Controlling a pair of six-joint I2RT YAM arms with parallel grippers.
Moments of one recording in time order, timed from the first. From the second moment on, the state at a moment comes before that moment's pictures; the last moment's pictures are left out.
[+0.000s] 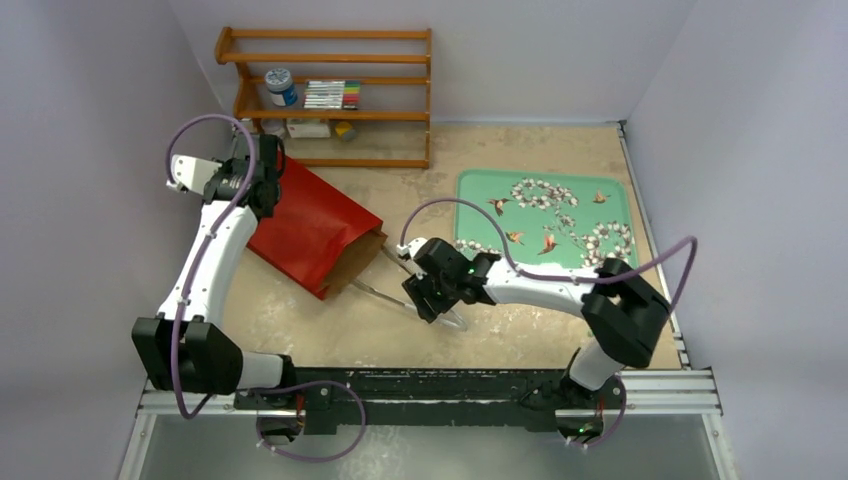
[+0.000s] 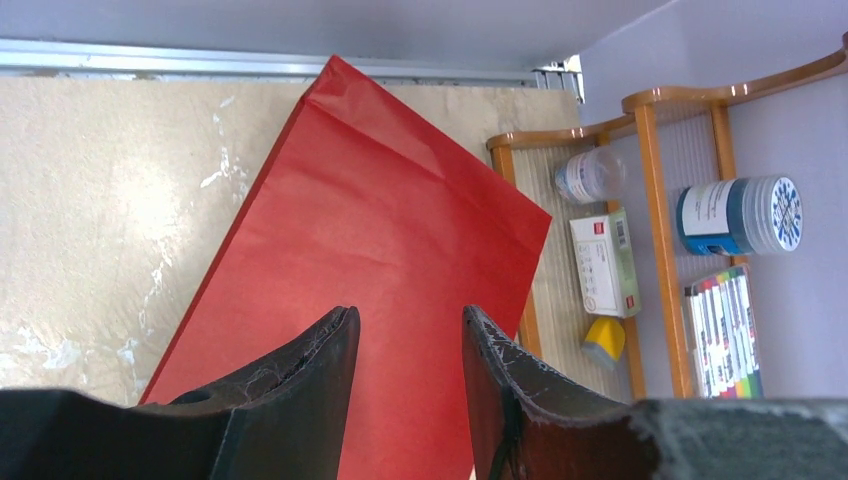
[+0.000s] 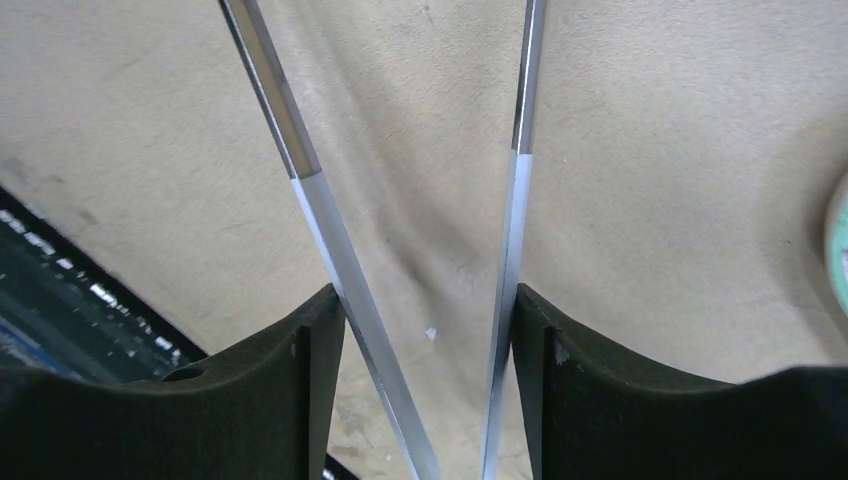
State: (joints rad) left arm -0.07 1.34 1.31 -0.84 -0.82 -1.40; right arm 0.99 1.64 0.97 -0.39 0.01 0.25
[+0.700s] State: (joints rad) left arm -0.07 1.39 1.34 -0.86 -0.90 -1.38; right arm 1.00 1.34 0.85 -0.40 0.00 0.31
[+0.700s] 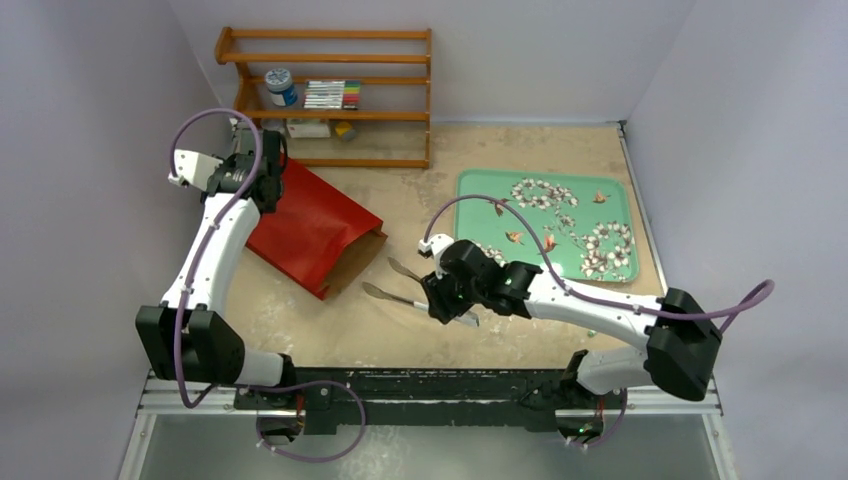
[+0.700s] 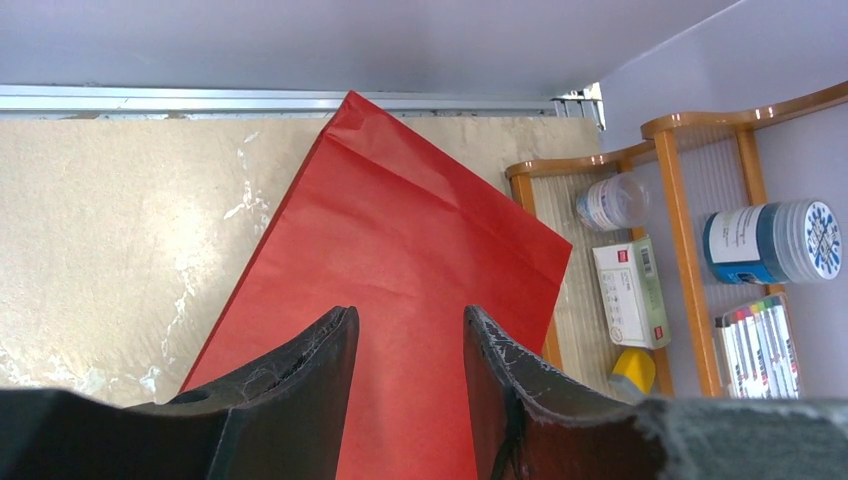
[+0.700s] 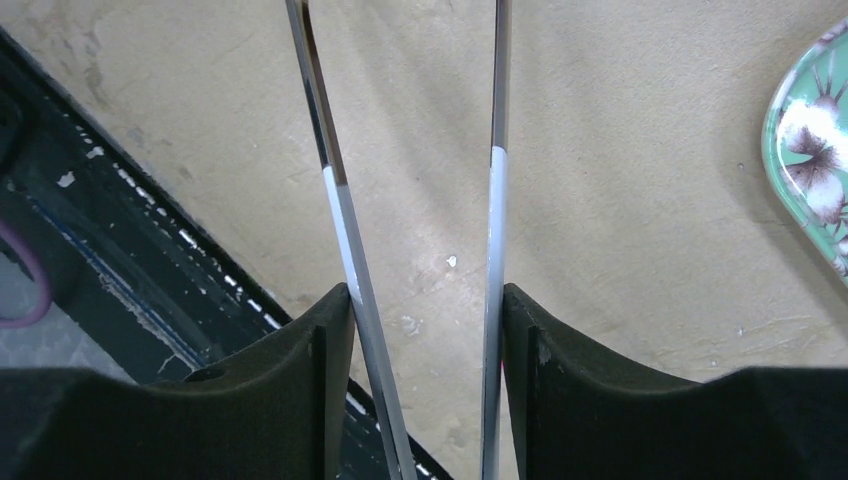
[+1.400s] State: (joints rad) left arm 0.05 1.45 1.36 -0.83 -0.88 -1.32; right arm 1.01 1.28 0.91 -0.44 -0.02 0.32
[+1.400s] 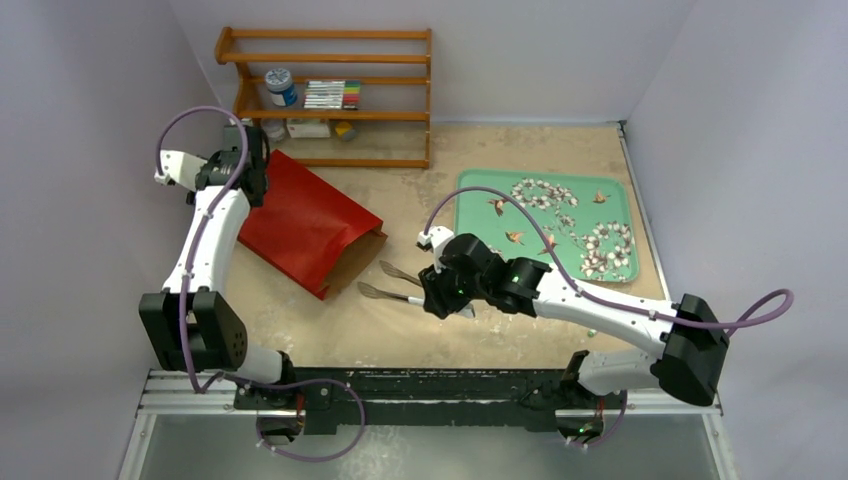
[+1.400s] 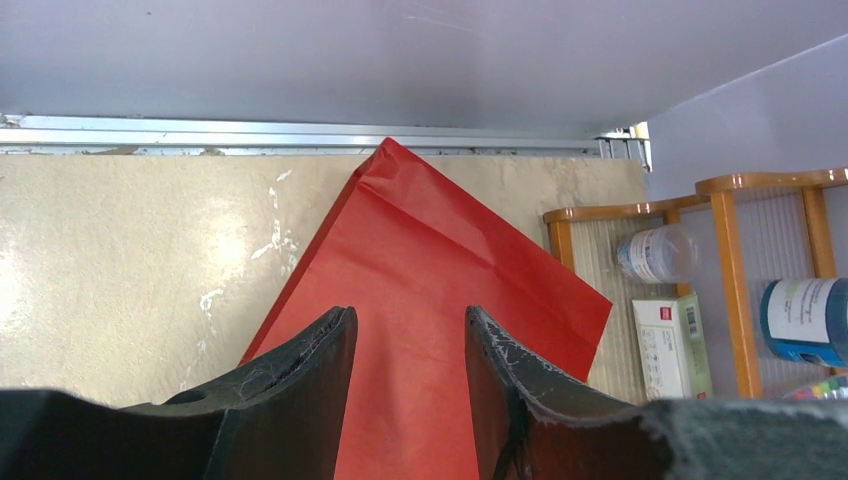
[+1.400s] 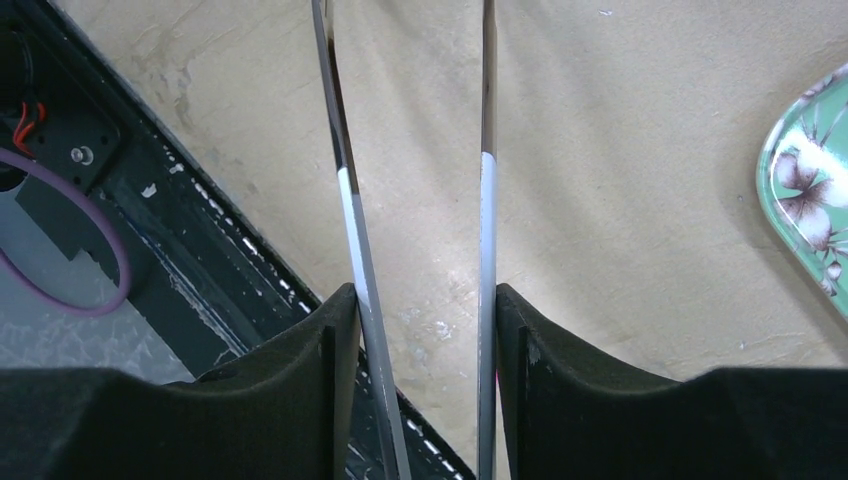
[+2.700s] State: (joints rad) left arm 0.12 1.68 1.45 -0.79 -0.87 -1.27; right arm 1.01 1.79 1.23 -0.13 0.03 0.29
